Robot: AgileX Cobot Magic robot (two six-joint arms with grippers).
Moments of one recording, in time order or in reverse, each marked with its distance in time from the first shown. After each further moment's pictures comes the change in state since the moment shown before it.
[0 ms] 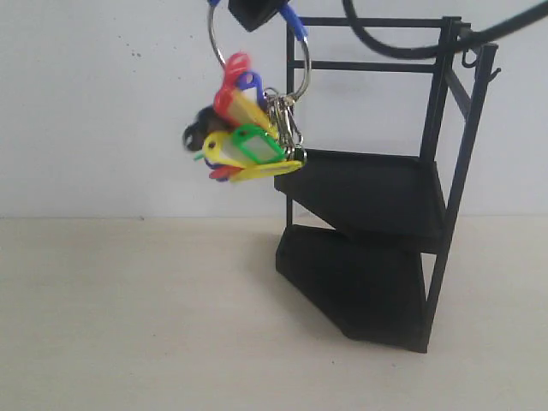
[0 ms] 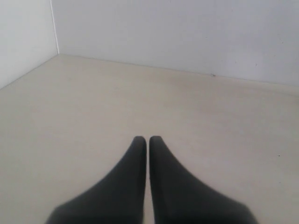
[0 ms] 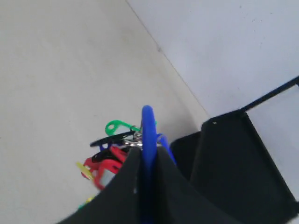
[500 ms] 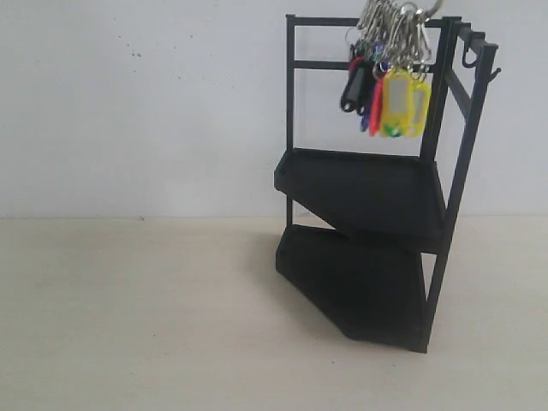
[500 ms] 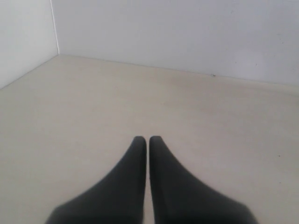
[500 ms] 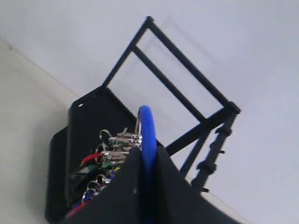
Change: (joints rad) left arm 0.000 0.000 0.000 0.000 0.000 0.000; right arm 0.004 -0.082 0.062 -0.529 0.006 0.310
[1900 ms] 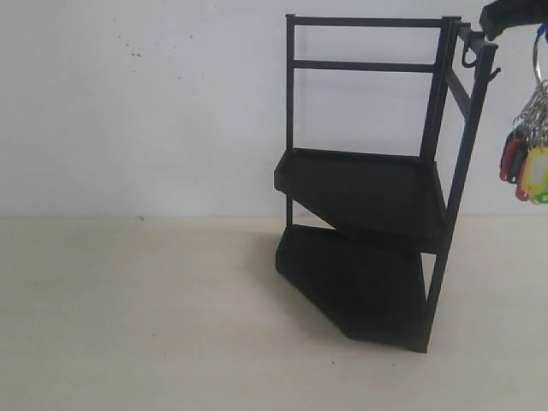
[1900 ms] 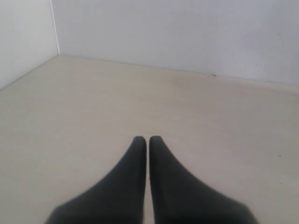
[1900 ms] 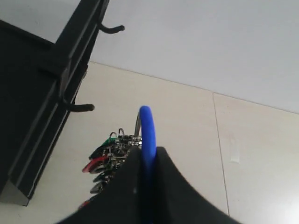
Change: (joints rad) left arm 0.000 0.000 0.000 0.004 0.000 0.000; right arm -0.562 0.073 0.149 0.197 -0.041 0.053
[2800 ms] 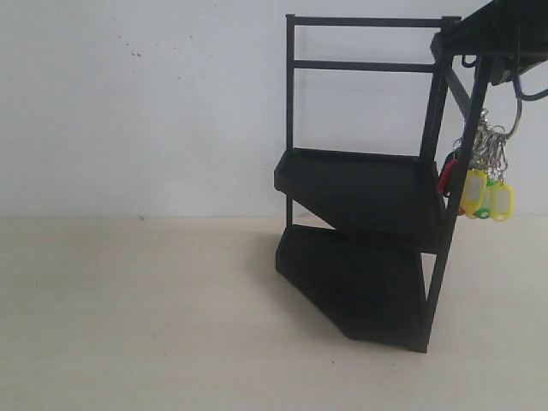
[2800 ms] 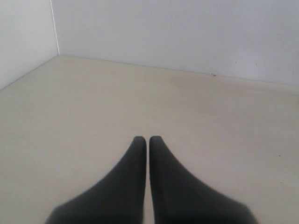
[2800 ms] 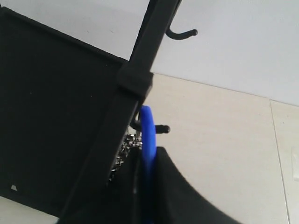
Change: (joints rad) left arm 0.000 0.000 0.000 0.000 0.000 0.000; right arm -0.003 0.032 0.060 0.145 -0.132 0.025
